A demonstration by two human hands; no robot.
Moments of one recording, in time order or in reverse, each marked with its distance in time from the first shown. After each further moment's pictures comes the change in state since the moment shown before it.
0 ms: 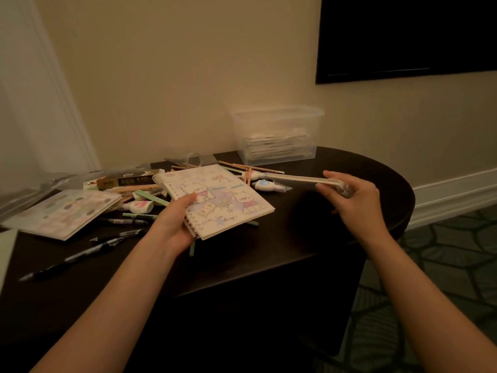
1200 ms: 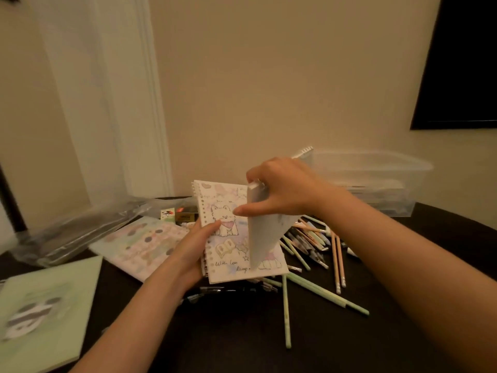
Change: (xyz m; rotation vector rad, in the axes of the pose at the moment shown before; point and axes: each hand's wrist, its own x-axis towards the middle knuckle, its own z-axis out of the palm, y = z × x) left_hand 0.057 0.093 -0.100 0.183 -0.011 0.247; right_hand 0.114 -0.188 0.204 -0.490 -0.653 -0.869
